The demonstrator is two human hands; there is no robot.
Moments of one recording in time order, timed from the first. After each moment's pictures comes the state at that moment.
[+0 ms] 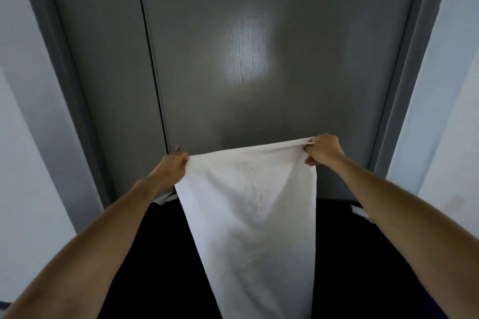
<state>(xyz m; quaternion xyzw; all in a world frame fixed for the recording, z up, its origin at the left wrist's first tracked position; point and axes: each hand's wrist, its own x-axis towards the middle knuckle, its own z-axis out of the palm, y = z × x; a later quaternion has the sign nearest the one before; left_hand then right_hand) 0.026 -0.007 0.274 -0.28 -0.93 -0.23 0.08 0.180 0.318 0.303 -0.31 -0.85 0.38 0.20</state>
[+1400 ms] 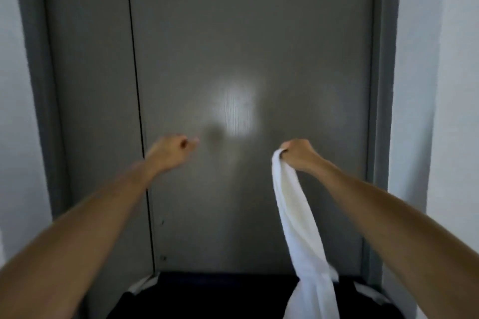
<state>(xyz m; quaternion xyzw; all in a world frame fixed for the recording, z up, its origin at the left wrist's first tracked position) 0.031 0.047 0.497 -0.33 -0.88 -0.24 0.24 0.173 0.297 0.483 -0.18 -0.93 0.12 0.29</state>
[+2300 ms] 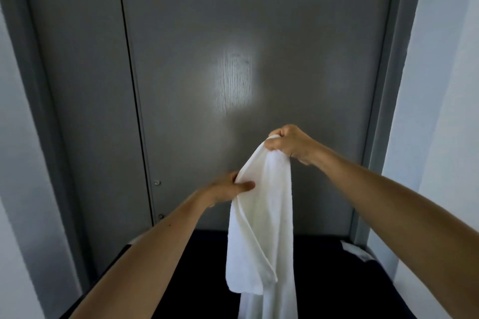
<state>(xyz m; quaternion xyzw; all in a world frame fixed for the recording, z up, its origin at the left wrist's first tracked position) 0.074 0.123 0.323 -0.41 -0.79 -0.43 -0.15 0.180 0.270 0.411 -0.07 -0.90 0.39 0.21</state>
